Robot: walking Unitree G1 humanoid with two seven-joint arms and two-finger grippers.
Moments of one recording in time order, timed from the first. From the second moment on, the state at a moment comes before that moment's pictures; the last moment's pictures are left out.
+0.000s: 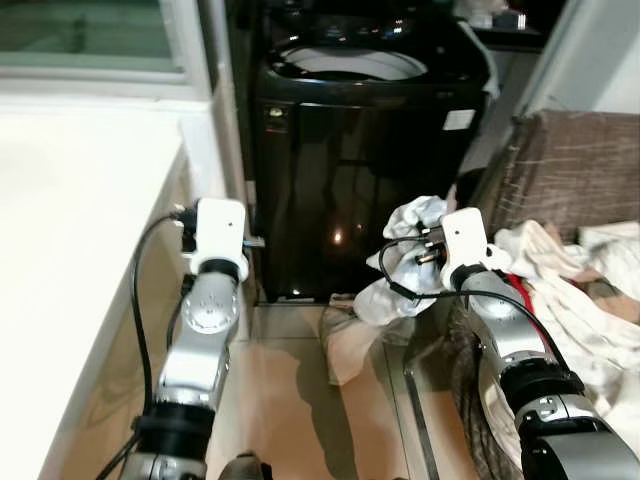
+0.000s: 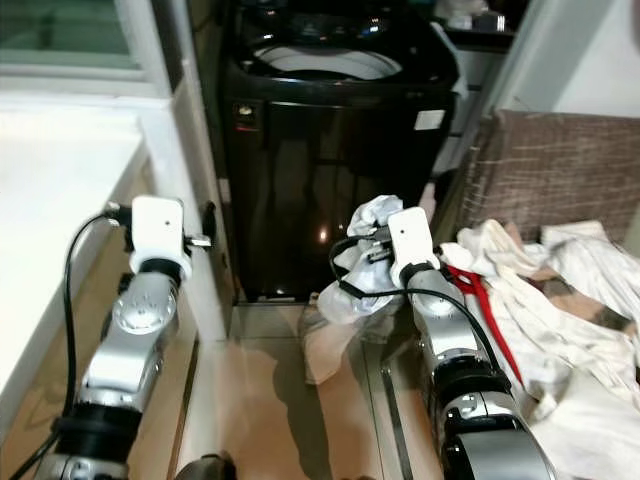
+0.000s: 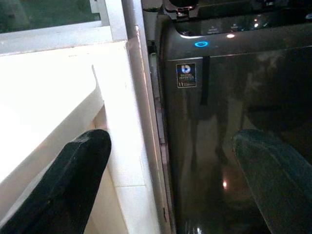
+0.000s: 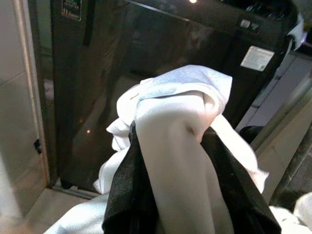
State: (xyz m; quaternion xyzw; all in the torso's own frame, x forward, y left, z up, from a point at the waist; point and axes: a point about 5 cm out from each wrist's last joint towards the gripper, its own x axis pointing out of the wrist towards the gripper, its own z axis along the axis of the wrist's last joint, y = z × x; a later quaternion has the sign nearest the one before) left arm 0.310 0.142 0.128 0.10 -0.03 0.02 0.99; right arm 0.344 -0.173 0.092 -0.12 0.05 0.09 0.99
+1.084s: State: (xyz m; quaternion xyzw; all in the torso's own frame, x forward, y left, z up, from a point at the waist) left arm 0.321 0.120 0.141 0.11 -0.10 -0.12 0.98; right arm 0.352 -0.167 0.110 -0.13 -0.02 0.05 0.99
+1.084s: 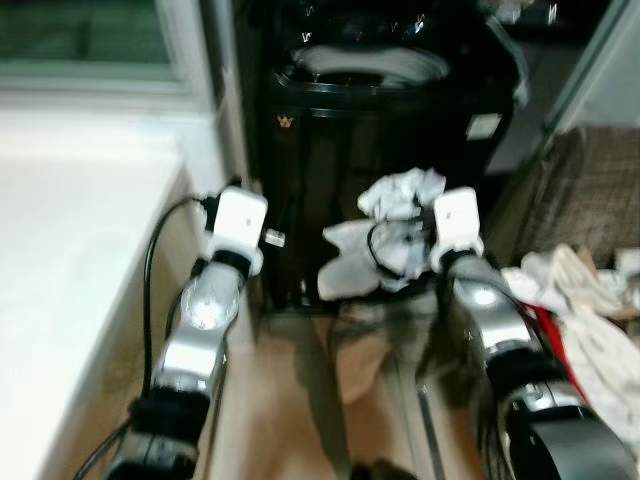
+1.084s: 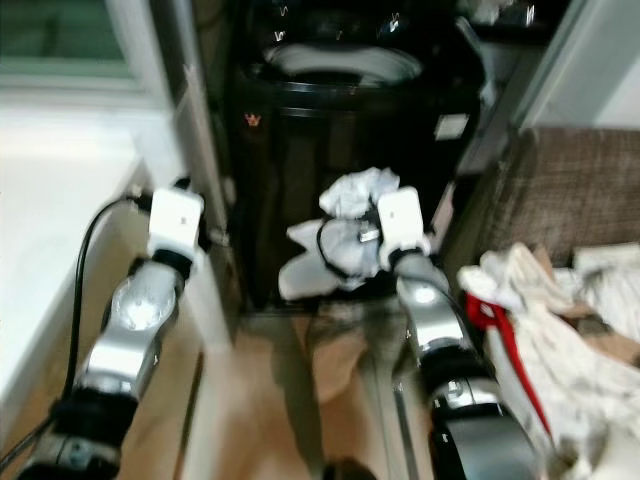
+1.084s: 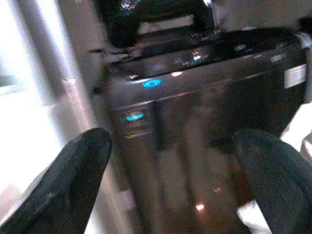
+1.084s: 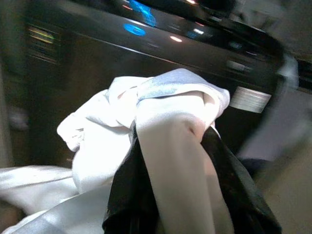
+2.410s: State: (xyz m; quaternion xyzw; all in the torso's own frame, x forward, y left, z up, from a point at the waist) left arm 0.321 0.123 0.142 0.11 -0.10 -0.13 0.98; right arm 0.366 -0.148 0.144 -0.11 -0.08 0.06 0.99
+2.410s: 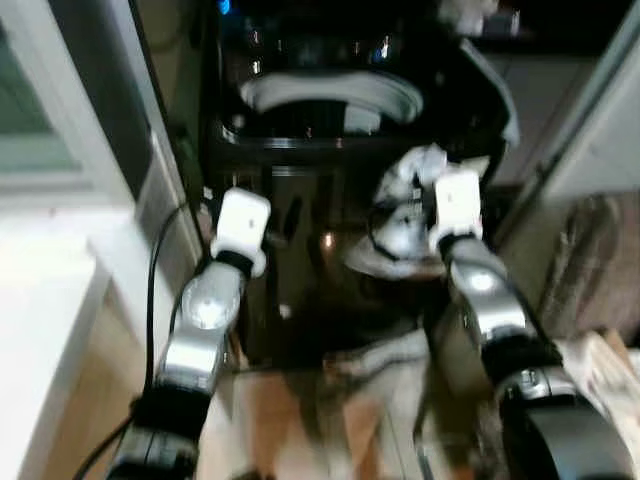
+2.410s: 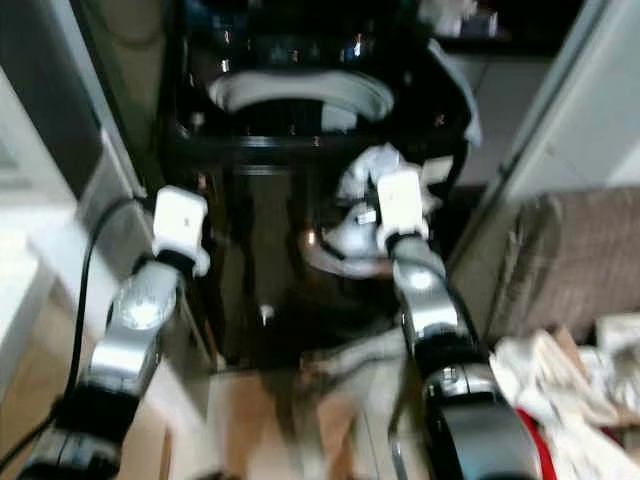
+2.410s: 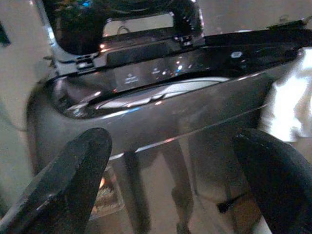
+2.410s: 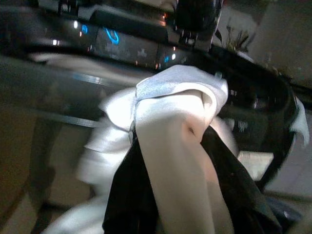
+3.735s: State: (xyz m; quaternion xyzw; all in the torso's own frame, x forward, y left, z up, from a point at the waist) left arm 0.295 0.083 0.238 0.09 -0.26 -0.23 0.93; right arm 0.419 -0.147 0.203 -0.10 0.05 0.05 0.99
